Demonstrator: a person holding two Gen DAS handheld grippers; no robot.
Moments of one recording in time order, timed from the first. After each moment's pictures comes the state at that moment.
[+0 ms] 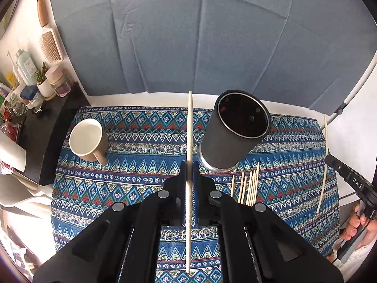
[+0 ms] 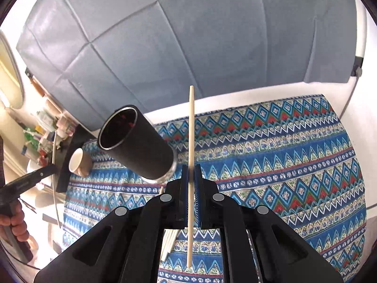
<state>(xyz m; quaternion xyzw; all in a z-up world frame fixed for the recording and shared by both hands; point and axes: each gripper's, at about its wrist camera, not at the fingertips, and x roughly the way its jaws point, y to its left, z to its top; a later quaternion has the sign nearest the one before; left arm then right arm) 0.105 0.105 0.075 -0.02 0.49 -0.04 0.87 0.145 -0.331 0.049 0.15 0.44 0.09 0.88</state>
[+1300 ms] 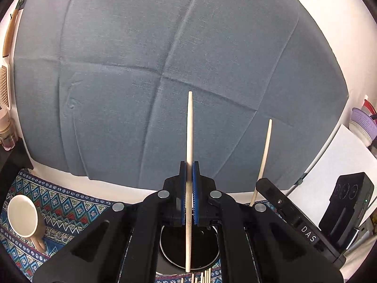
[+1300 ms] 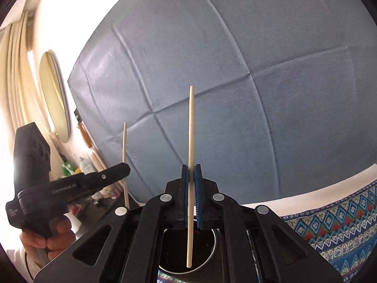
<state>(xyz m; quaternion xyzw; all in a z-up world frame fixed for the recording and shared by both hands) 0.207 0.084 0.089 -0.15 0.27 -0.15 0.94 0.245 -0.234 0.067 0.19 0.19 0.22 0.94</state>
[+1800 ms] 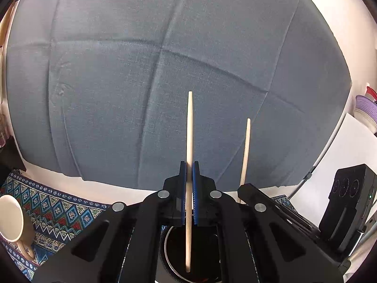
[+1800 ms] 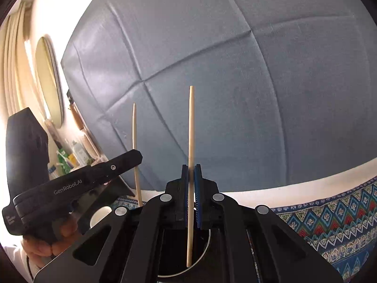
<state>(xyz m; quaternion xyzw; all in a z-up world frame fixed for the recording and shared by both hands) 0.218 0.065 0.037 -0.13 0.26 -0.15 0.95 0.267 -0.213 0.010 0.17 0.22 0.22 0.93</state>
